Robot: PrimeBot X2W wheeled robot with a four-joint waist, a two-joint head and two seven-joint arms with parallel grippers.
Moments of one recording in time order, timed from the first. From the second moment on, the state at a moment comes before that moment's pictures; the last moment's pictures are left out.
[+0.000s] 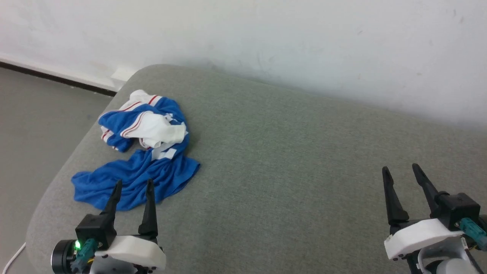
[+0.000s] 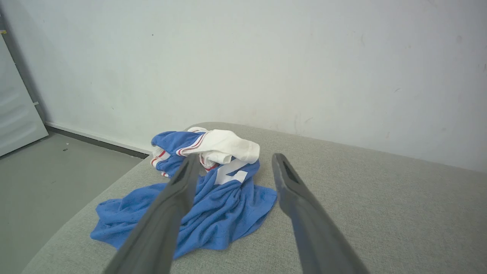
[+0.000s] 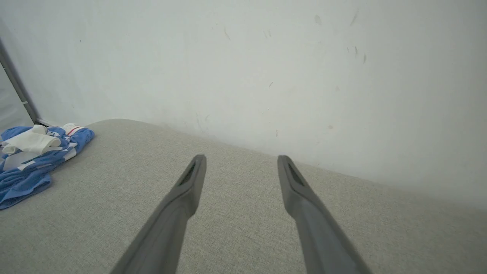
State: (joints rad) left arm 0.04 0.05 0.05 0.02 -0.08 -0.03 -0.13; right arm 0.01 -0.05 -0.08 0.07 0.06 0.13 -0.13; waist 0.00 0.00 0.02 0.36
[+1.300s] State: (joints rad) left arm 0.10 0.05 0.03 0.00 -0.16 0.03 -0.21; right arm -0.01 -0.05 -0.09 0.11 0.07 0.13 -0.21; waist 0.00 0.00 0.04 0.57
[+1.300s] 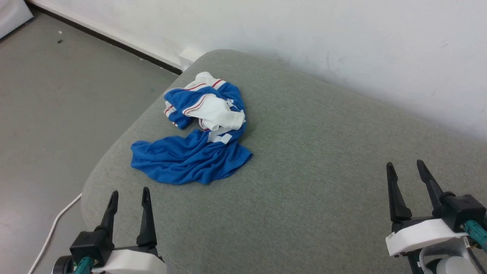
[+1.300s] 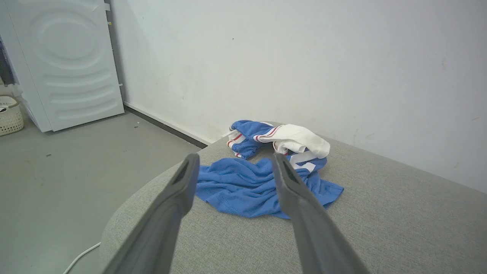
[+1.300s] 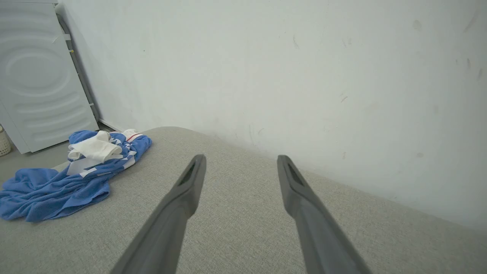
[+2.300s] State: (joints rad) left arm 0.12 0.05 0.03 0.01 -0.18 0.03 -0.26; right arm -0.01 -0.05 -0.10 0.13 0.07 0.13 -0.26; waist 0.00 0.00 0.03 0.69
